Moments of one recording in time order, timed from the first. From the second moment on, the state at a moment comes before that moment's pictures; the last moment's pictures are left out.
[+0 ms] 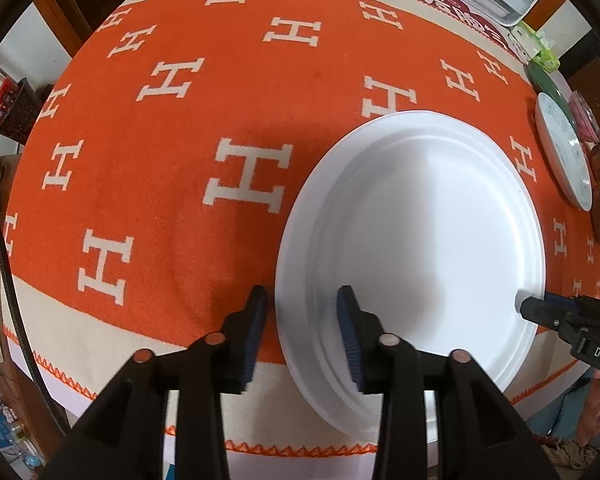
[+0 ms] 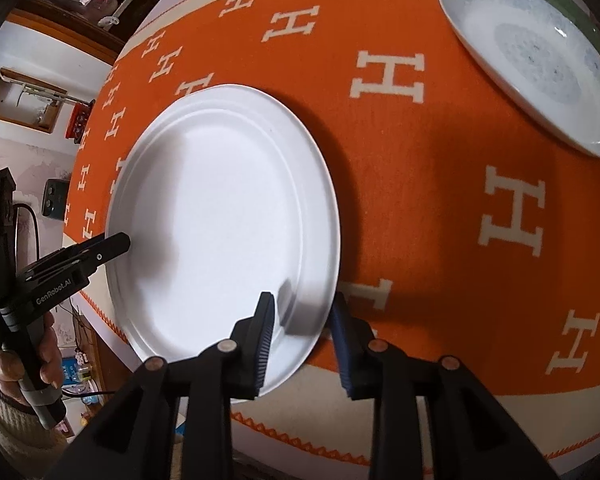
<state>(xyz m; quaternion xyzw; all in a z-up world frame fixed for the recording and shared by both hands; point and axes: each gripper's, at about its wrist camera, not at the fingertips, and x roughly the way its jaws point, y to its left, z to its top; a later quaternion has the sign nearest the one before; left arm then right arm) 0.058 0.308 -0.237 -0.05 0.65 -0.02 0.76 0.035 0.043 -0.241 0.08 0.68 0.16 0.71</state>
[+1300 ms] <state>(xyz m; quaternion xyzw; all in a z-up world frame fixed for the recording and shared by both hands) 0.039 0.223 -0.110 0.00 0.54 -0.04 0.84 0.010 0.017 -0.146 0.00 0.57 0.12 0.81</state>
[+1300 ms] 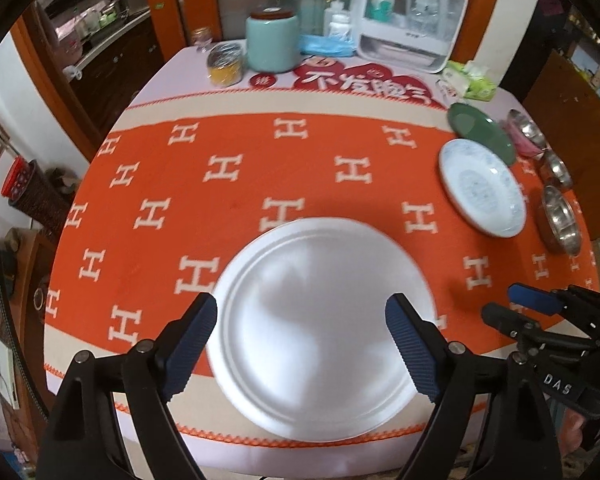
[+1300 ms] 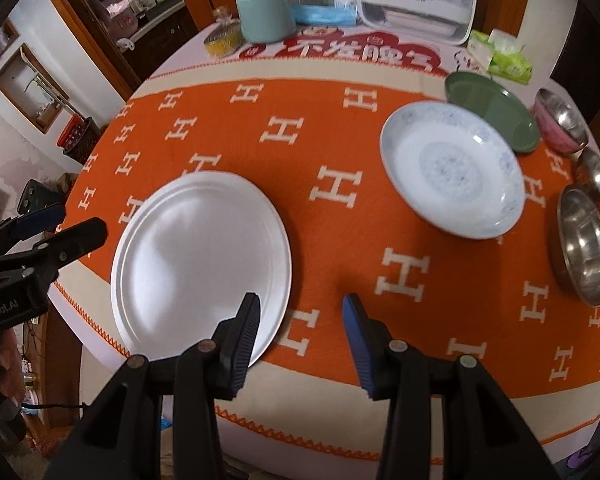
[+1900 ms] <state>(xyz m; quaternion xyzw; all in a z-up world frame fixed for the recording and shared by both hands) 0.051 0.151 -0.091 0.01 0.52 -0.08 0.85 0.005 -0.037 -0.117 0.03 0.54 0.10 0.84</state>
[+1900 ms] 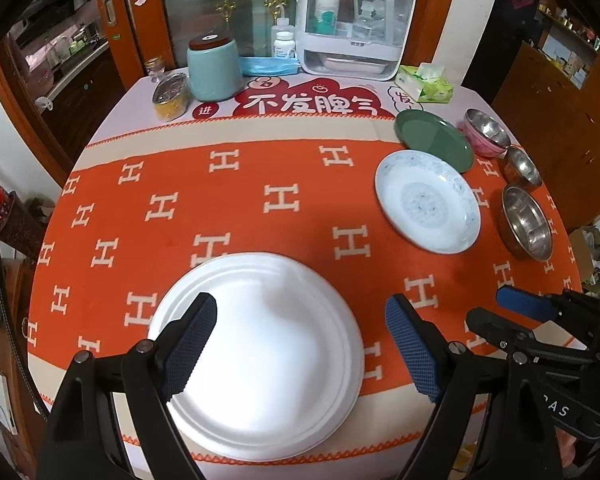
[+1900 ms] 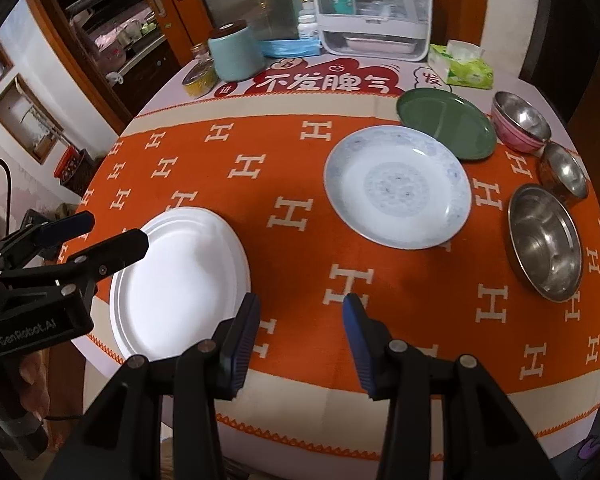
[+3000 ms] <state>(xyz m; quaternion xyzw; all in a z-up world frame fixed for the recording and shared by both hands) 0.169 0.052 -0.147 0.04 0.54 -0.08 0.84 0.123 -0.175 -0.162 0.07 0.56 0.02 0.83</state>
